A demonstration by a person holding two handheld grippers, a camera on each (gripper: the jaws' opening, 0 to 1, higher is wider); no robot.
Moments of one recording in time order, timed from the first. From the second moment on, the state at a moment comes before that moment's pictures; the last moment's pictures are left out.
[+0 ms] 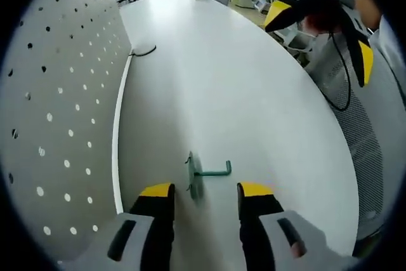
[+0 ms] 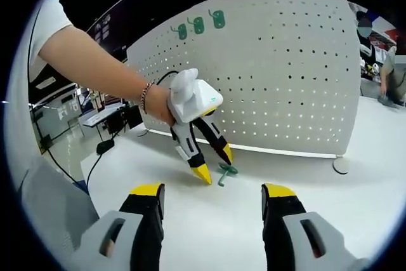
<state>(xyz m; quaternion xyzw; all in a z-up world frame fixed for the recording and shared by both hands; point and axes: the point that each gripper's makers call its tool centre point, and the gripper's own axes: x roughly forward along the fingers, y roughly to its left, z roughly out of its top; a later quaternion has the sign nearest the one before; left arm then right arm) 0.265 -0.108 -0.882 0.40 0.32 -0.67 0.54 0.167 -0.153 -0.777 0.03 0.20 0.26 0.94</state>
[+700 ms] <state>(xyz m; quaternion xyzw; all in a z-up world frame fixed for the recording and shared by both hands) 0.277 -0.110 -0.881 0.39 0.33 -0.63 0.59 0.166 -0.153 -0.776 0.03 0.21 0.25 0.94</state>
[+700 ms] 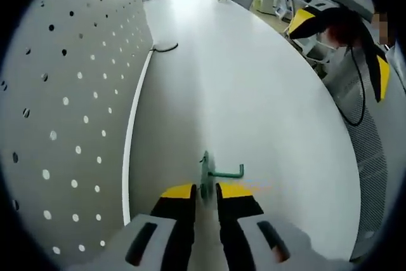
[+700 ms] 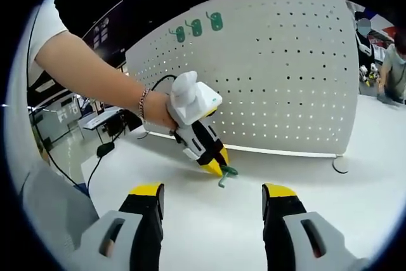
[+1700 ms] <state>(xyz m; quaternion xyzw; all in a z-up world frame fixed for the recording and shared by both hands) 0.278 -0.108 -0.882 0.40 0.33 -0.62 0.59 0.167 -0.154 -0.775 0.03 0.20 0.25 0.94</state>
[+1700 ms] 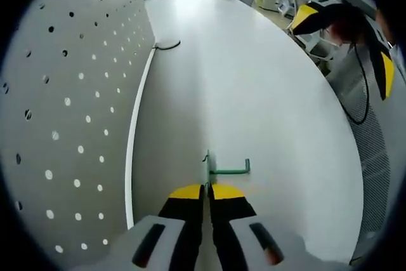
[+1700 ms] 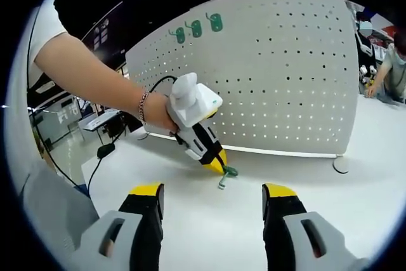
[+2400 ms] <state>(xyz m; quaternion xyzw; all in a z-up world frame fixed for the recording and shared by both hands) 0.283 -0.117 -0.851 0.34 0.26 -0.62 0.65 0.168 -0.150 -0.769 0.04 0.19 0.26 0.95</state>
